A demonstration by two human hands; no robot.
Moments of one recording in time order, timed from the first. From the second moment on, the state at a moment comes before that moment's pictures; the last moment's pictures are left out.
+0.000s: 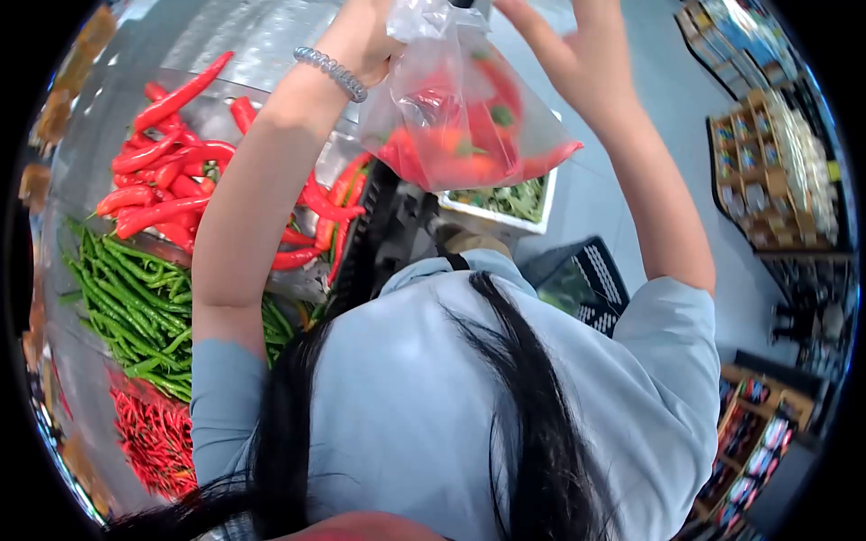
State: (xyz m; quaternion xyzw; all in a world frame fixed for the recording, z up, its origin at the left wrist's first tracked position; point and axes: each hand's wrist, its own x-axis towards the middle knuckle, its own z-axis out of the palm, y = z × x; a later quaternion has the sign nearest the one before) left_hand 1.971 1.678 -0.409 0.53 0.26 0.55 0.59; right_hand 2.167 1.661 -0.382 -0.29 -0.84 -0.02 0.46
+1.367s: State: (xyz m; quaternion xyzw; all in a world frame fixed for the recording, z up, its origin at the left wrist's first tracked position) left_hand 2.361 1.427 -0.812 0.60 0.46 -0.01 0.65; right_hand 2.362 1.157 -0.698 -0.84 -0.51 0.15 0.11
